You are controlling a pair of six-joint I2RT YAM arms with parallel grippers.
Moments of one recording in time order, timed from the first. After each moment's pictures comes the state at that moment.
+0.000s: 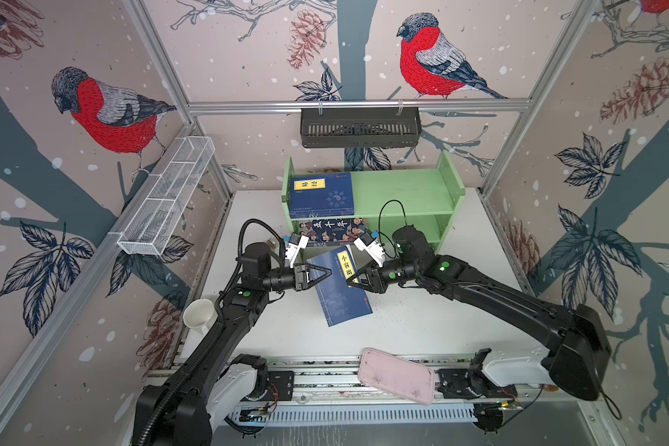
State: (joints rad) left arm -0.20 0.97 0.59 0.00 1.13 -0.63; right arm 0.82 1.34 1.04 -0.26 -0.69 0.36
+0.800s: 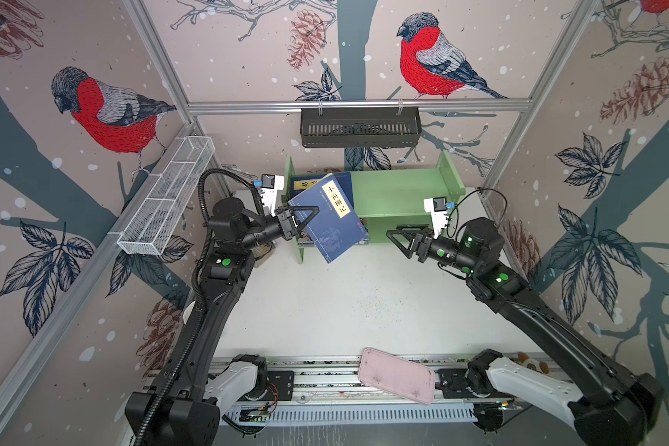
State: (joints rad) left arm -0.11 1.09 1.09 0.01 0.94 -0.72; right arm 0.55 1.01 0.91 0.03 -0.55 0.57
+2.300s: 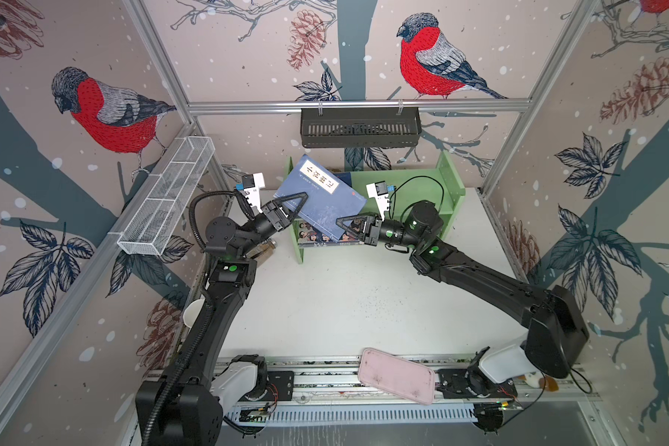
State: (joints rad) left arm -0.08 1.07 0.91 0.56 0.89 -1.20; right arm 0.71 1.49 1.16 0.52 -0.74 0.82
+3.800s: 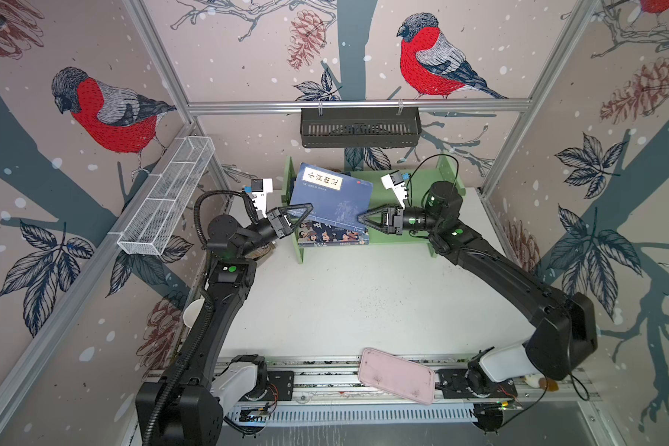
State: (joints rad) left arm -0.07 1.08 0.89 0.51 0.99 -1.15; right arm 0.53 1.47 1.25 0.25 -1.04 0.72
